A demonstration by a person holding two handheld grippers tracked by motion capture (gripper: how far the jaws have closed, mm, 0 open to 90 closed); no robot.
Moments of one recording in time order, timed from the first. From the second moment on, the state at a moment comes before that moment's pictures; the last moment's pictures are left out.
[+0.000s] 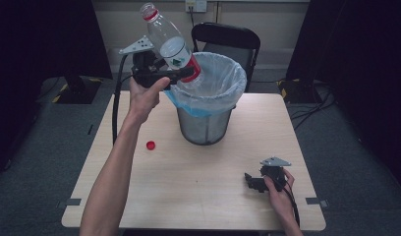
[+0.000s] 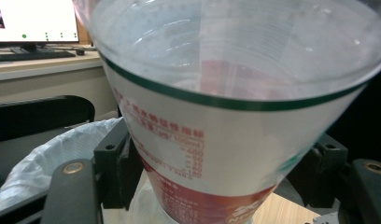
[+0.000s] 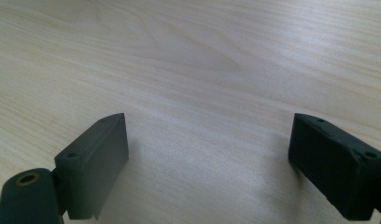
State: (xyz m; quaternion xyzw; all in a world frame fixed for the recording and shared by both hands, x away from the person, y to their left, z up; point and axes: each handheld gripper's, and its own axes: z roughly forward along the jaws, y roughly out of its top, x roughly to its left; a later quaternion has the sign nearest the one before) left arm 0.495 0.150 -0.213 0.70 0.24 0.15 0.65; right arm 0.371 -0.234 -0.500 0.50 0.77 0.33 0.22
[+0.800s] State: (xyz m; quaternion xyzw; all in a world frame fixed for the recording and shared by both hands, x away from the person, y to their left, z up) left arm 0.535 0.120 -0.228 0.73 0.26 0.15 0.62; right arm 0.371 -0.233 -0.500 0.50 0.77 0.33 0.22
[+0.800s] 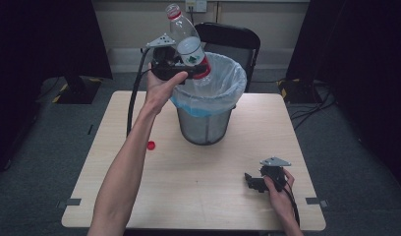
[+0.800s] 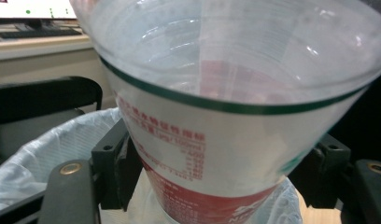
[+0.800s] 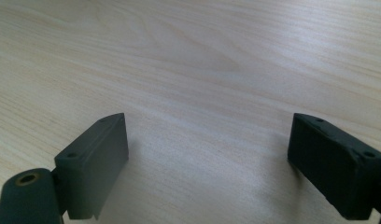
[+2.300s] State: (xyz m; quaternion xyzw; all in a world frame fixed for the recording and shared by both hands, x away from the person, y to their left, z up) left arm 0.482 0.215 -0.253 0.73 0.29 0.18 0.59; right arm 0.371 -0.234 -0.500 0.50 0.77 0.33 0.22
